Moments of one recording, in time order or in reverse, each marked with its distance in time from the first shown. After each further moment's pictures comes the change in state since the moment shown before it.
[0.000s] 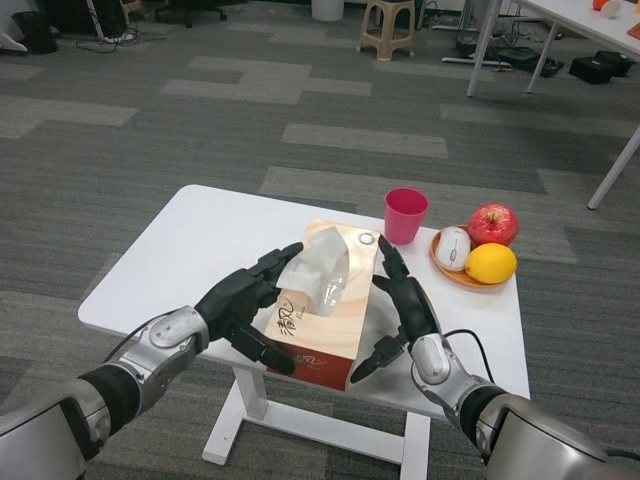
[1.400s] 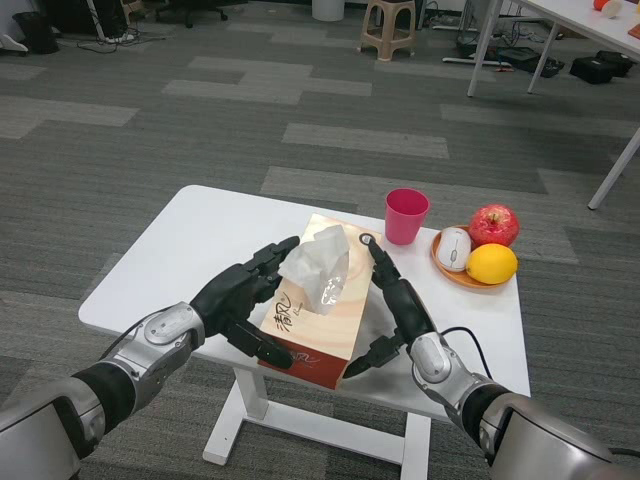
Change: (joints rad) left arm 0.000 0.018 0.009 -0.018 -0.009 -0.006 -0.005; right arm 0.001 -0.016 0.006 -0.037 -0.001 0.025 0.098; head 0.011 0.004
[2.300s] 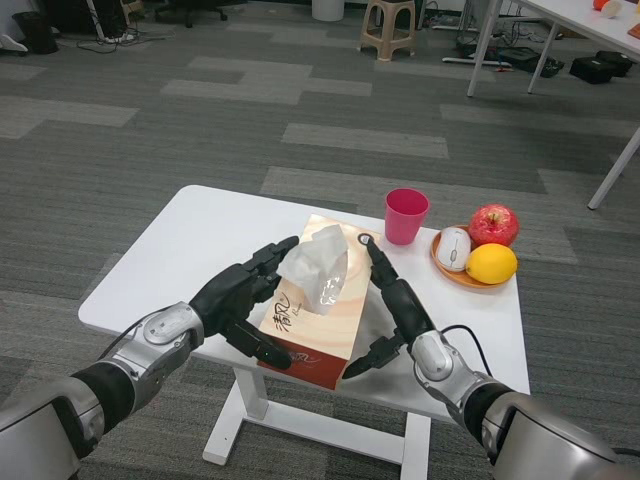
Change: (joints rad) left arm 0.000 0.002 0.001 0.000 0.000 -0.001 -0.001; right arm 0.000 -0.009 -0.005 -0.015 0.003 0.005 0.055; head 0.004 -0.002
